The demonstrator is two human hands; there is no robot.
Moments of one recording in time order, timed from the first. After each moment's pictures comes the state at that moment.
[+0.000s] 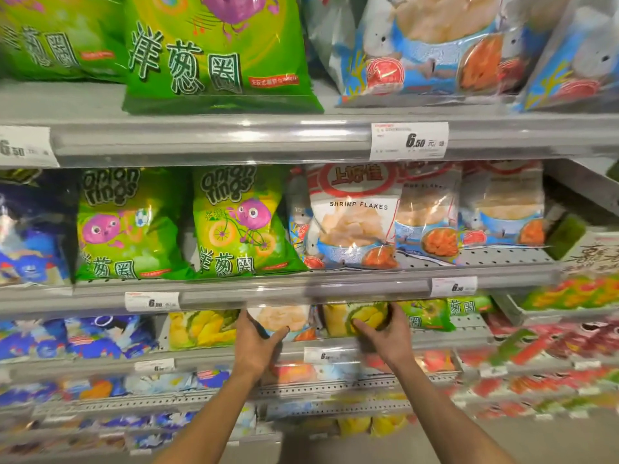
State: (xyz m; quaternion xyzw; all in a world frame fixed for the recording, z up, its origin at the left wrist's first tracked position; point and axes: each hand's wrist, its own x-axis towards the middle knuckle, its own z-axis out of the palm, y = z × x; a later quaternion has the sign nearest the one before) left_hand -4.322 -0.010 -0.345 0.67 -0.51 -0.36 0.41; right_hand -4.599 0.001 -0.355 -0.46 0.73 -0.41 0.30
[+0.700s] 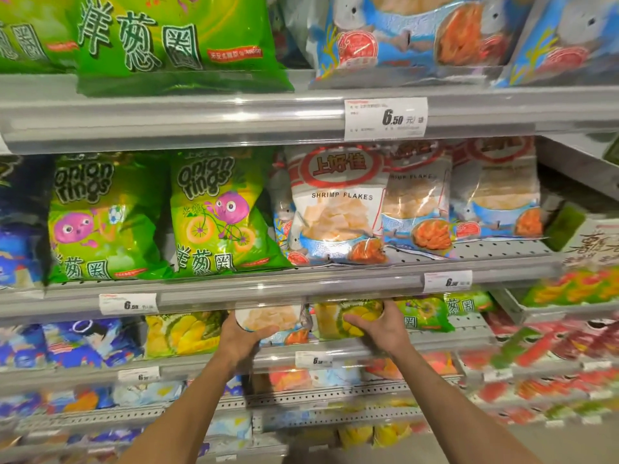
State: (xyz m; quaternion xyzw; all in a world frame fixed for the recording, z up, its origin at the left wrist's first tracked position) left_hand -4.314 -0.042 -0.357 0.65 -0.45 -0.46 0.41; right_hand -4.618 -0.029 -0.366 -0.48 0.69 -0.41 0.34
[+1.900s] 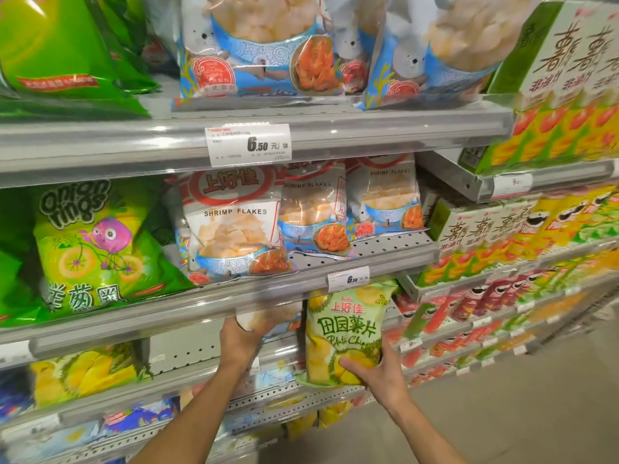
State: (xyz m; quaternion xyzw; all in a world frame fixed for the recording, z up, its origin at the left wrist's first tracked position) left_hand -4.466 -0.032 -0.344 0.63 -0.51 -0.43 0.40; right_hand -4.708 0.111 -0.351 -0.36 0.72 -0.46 0.38
